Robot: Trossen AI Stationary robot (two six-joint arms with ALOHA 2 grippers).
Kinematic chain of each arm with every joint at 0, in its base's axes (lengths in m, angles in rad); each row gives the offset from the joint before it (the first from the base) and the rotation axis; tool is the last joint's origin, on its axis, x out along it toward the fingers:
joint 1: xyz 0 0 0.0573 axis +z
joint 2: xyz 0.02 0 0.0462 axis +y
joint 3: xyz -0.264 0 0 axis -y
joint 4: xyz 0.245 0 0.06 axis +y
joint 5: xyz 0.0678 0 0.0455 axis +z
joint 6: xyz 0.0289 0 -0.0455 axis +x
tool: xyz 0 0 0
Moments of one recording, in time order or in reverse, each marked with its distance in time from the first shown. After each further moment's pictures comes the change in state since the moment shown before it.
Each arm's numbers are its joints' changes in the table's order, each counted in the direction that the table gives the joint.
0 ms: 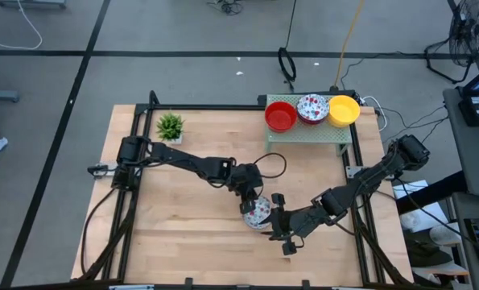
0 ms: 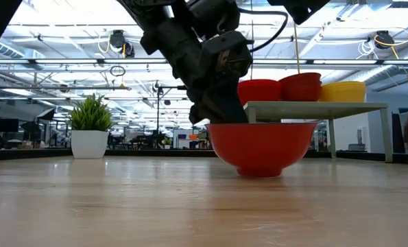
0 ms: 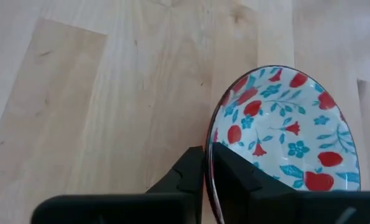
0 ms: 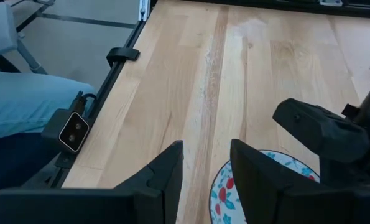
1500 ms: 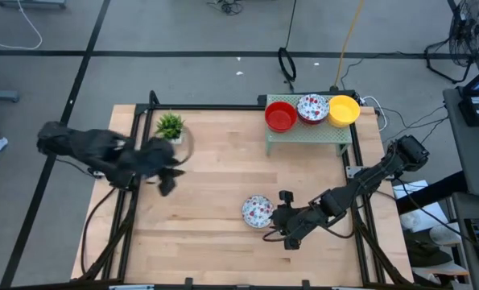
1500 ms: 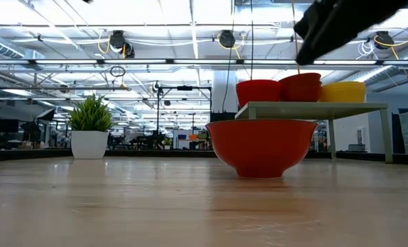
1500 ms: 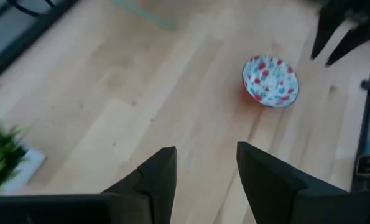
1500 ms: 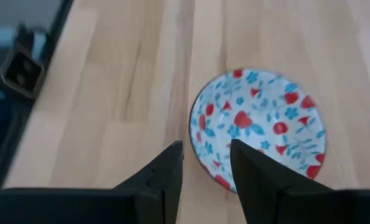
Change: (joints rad) left arm -0.266 -0.904 -0.001 0.958 0.541 -0.417; right arm 0.002 0.014 -0.010 0.237 -0.020 0.157
